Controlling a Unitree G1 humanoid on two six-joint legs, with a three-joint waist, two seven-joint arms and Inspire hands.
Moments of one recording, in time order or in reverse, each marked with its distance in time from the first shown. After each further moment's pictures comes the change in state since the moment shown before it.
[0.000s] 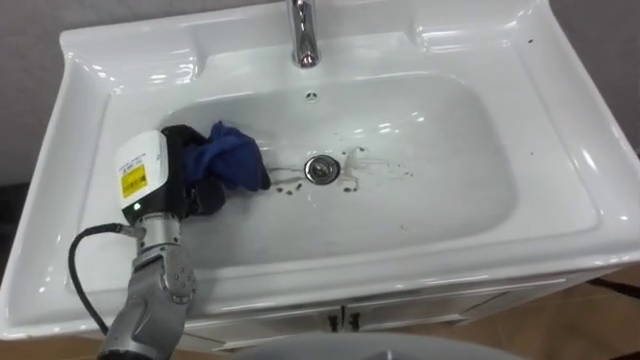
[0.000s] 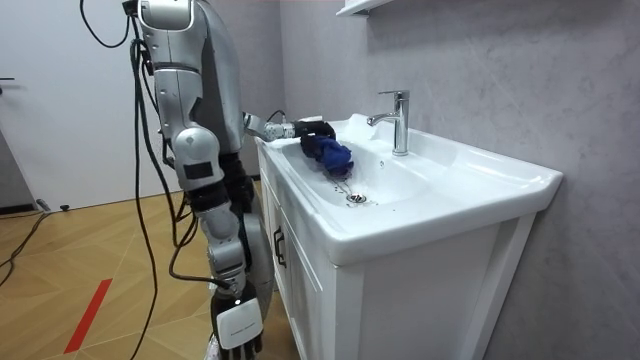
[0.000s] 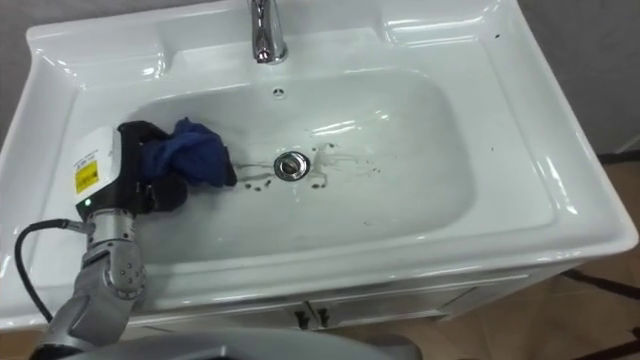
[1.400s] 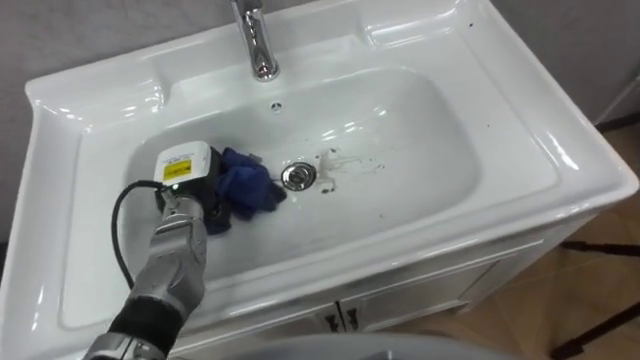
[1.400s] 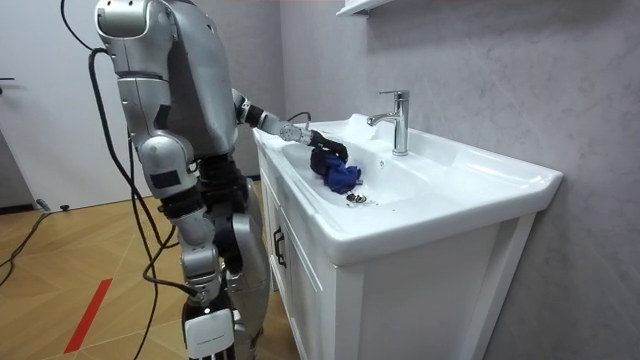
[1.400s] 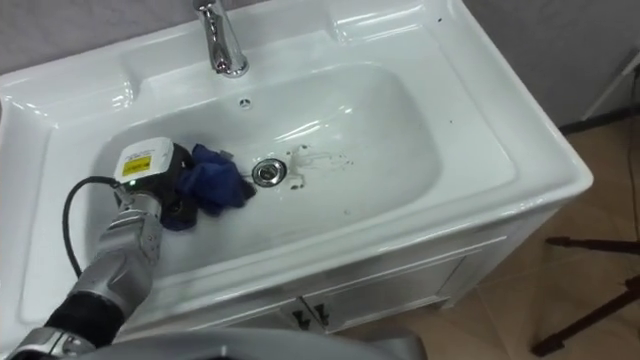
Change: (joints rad) left arm -0.257 -0.017 -0.131 0.244 0.295 0.236 -0.425; right arm -0.011 0.001 -0.012 -0.020 -0.051 0.128 -0.050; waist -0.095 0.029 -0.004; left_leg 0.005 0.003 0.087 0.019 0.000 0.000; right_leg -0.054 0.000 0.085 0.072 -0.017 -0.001
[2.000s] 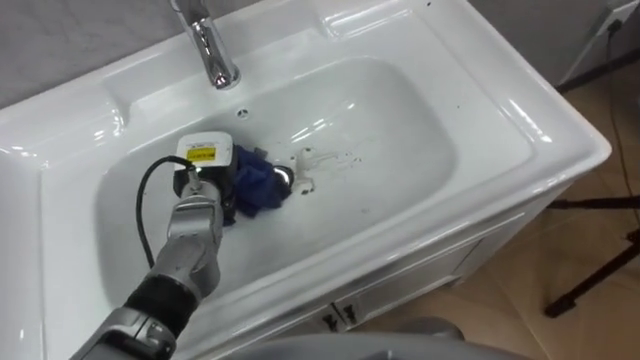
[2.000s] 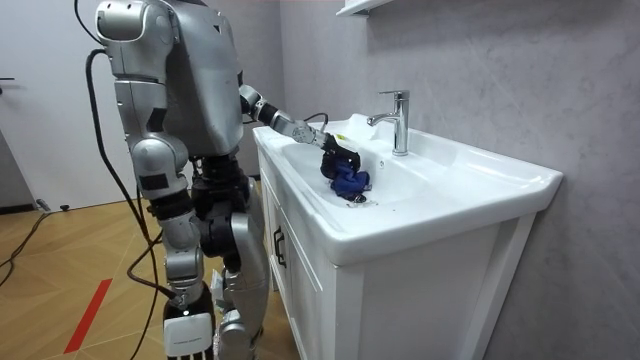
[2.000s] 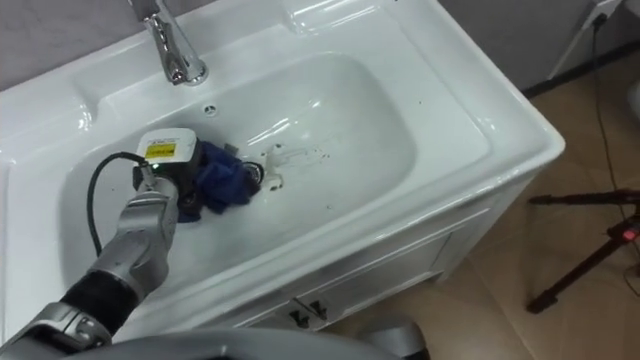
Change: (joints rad) left arm -0.079 -0.006 -0.166 0.009 0.060 0.127 -0.095; right arm -0.017 -0.027 -0.010 0.031 0.014 0.007 0.015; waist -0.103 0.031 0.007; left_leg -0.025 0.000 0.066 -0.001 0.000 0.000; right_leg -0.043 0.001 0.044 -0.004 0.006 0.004
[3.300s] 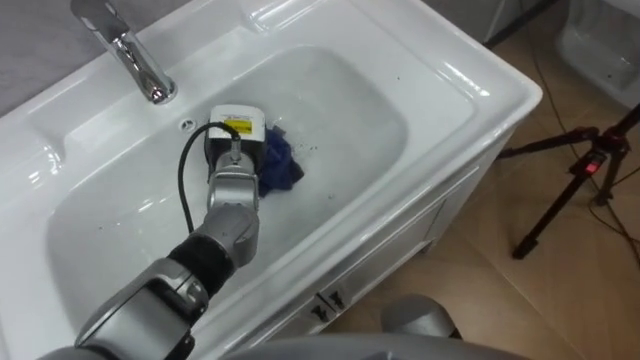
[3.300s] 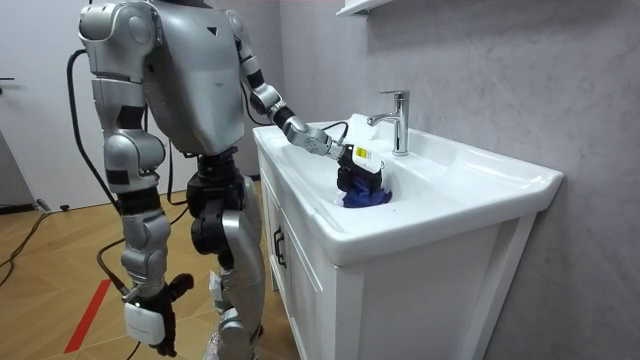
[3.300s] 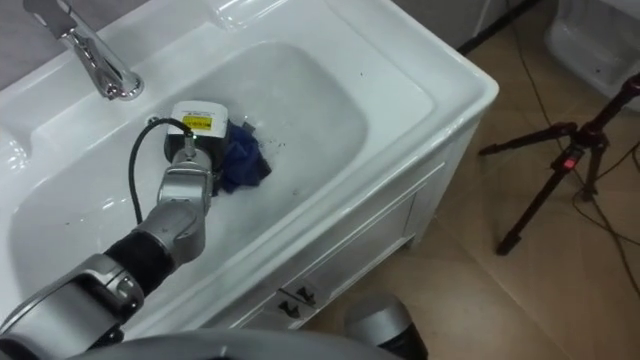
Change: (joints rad) left arm -0.228 -0.082 -0.221 0.164 -0.001 0.147 -0.016; right arm -0.047 -0.014 -0.058 0.036 0.265 0.072 0.017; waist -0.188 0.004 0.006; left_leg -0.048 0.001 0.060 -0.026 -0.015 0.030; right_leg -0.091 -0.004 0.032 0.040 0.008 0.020
